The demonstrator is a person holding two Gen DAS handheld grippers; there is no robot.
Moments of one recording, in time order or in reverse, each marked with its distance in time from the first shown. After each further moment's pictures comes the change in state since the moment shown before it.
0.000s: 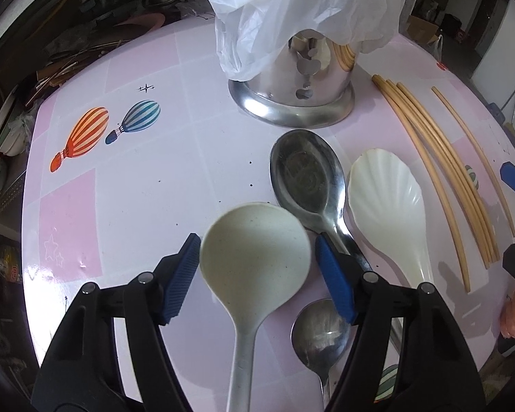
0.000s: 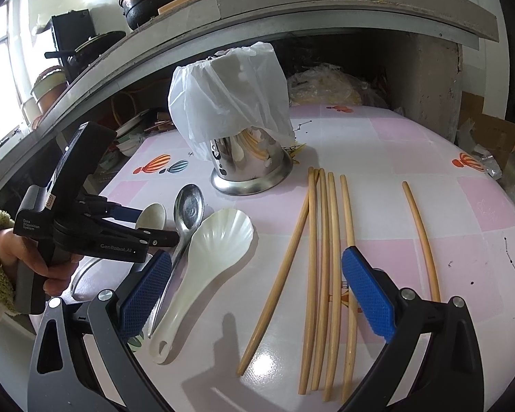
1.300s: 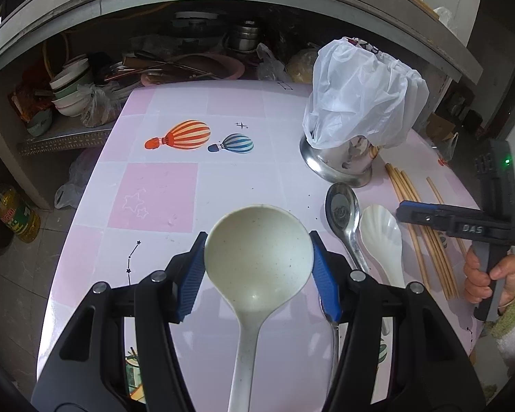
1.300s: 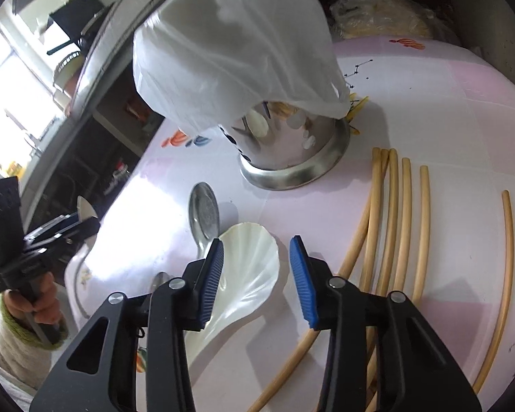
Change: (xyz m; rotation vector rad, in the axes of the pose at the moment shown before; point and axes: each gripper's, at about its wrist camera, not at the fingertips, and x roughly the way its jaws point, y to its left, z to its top) left arm -0.092 0.058 -0.056 -0.288 -0.278 -0.003; right arm 0.107 -0.016 0.048 0.050 0.338 0.313
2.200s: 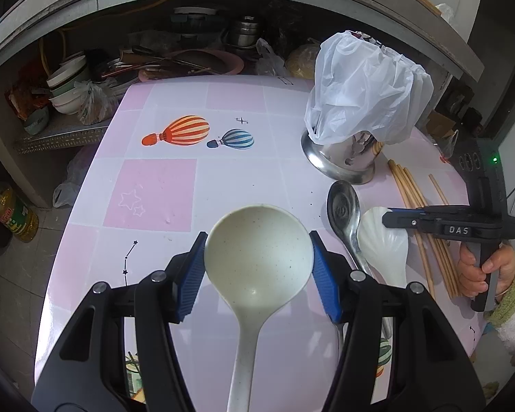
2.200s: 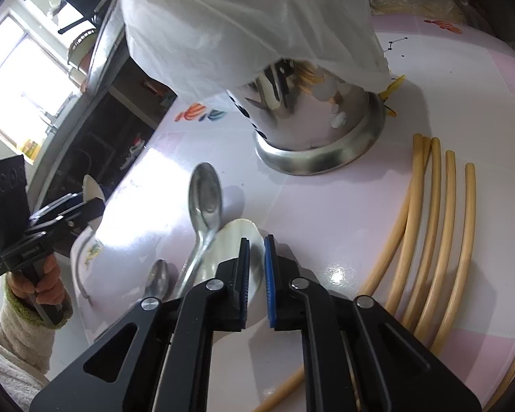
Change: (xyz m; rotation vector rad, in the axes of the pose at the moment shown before) left arm 0.008 0.002 -0.001 0.006 0.013 0.000; right arm 0.026 0.000 0.010 -0.045 0.084 0.108
